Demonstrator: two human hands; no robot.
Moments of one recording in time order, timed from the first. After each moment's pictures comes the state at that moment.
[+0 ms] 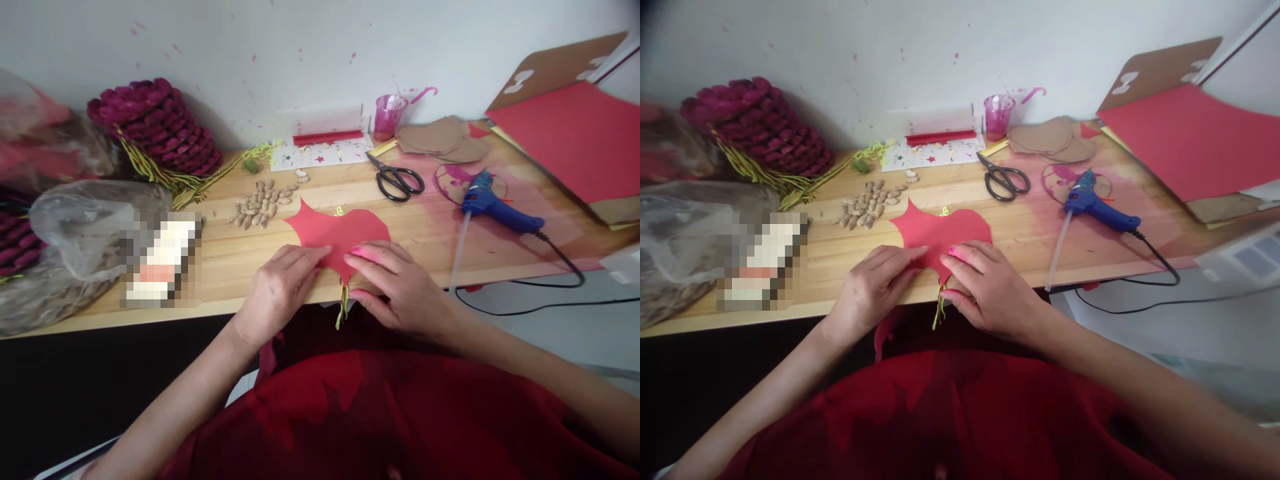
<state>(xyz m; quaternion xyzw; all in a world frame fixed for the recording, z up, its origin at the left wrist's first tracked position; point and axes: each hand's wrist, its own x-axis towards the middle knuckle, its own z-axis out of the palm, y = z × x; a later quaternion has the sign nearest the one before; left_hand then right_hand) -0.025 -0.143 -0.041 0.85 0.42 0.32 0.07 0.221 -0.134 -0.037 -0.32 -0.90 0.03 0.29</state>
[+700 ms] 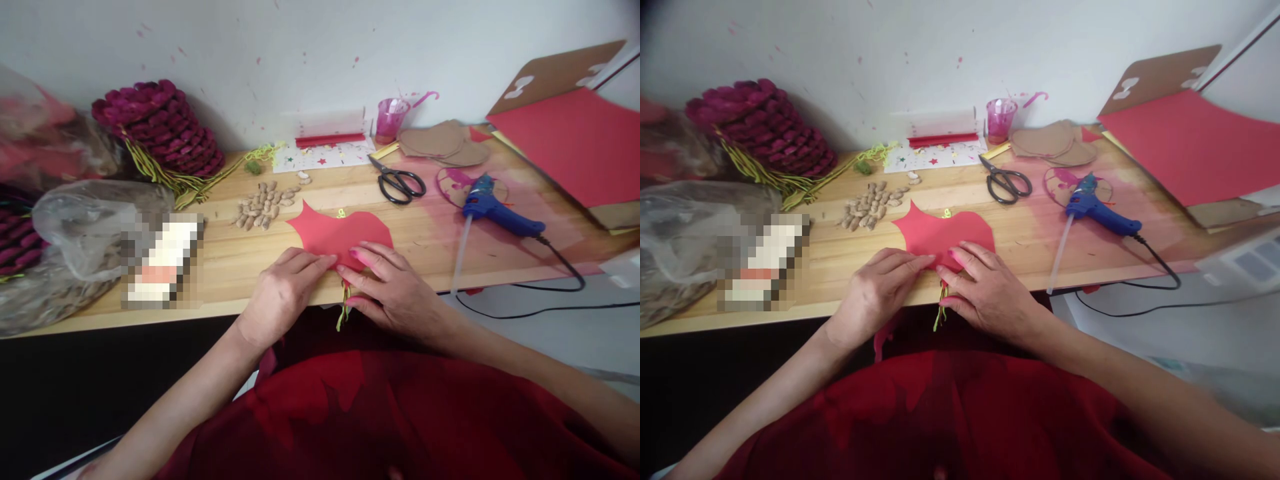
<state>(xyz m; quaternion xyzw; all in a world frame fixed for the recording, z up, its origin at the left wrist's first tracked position) -0.027 -0.143 -0.042 0.87 0.40 0.29 0.07 0.220 -0.136 -0.049 -0.32 -0.92 0.03 0.23</state>
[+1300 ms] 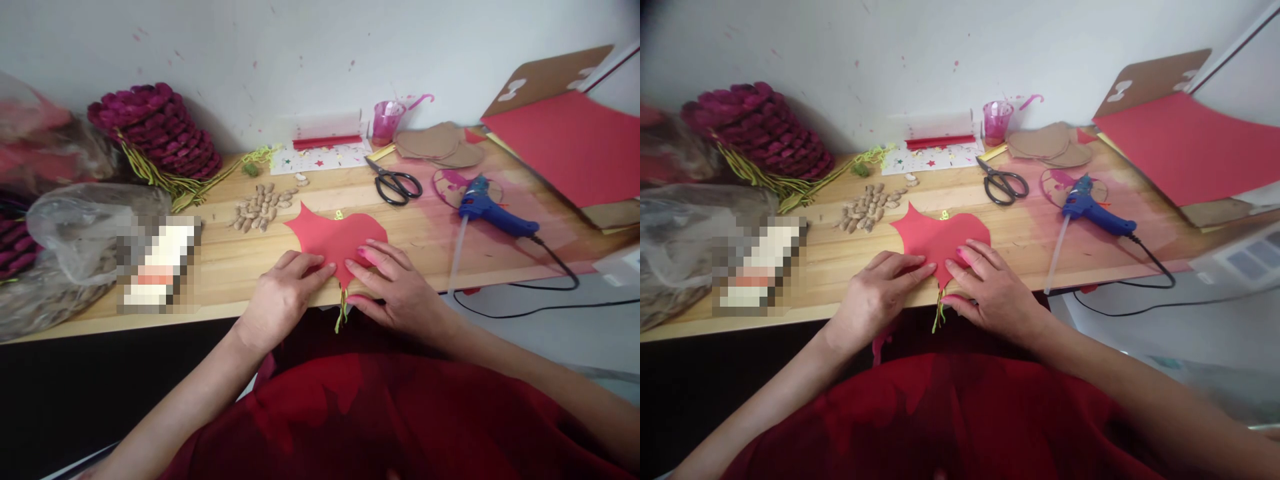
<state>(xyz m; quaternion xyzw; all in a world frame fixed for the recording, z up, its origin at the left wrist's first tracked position) -0.027 -0.147 -0.041 0.88 0.39 0.25 0.03 0.225 -0.135 -0.056 -0.33 -0.90 0.00 0.27</state>
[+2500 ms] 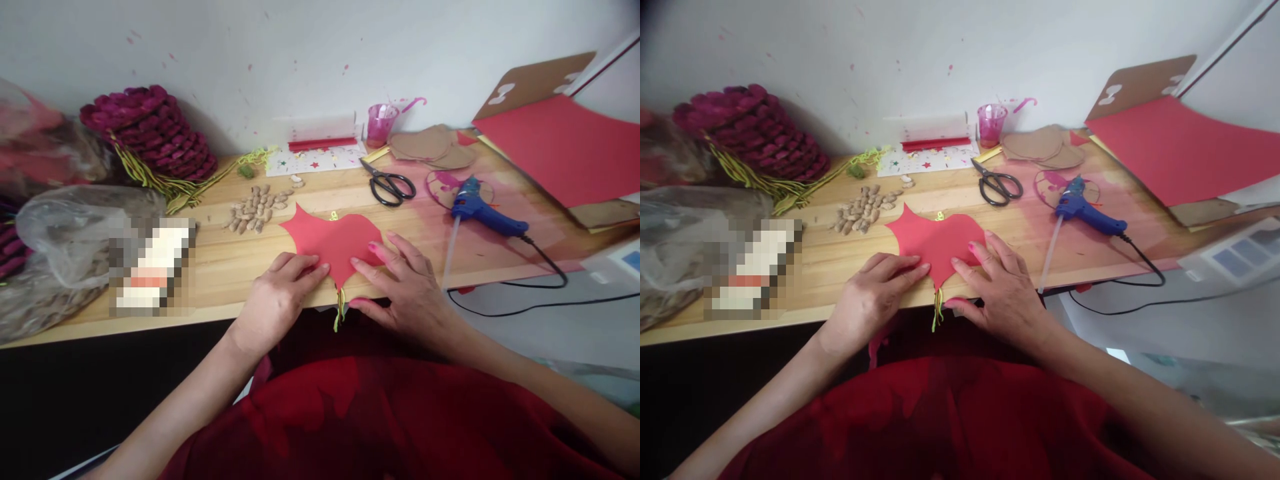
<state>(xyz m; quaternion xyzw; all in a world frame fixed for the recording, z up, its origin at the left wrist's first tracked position) -0.026 -0.148 -0.041 0.88 0.39 0.26 0.01 0.236 -0.149 -0.053 -0.43 -0.87 -0.04 0.23</state>
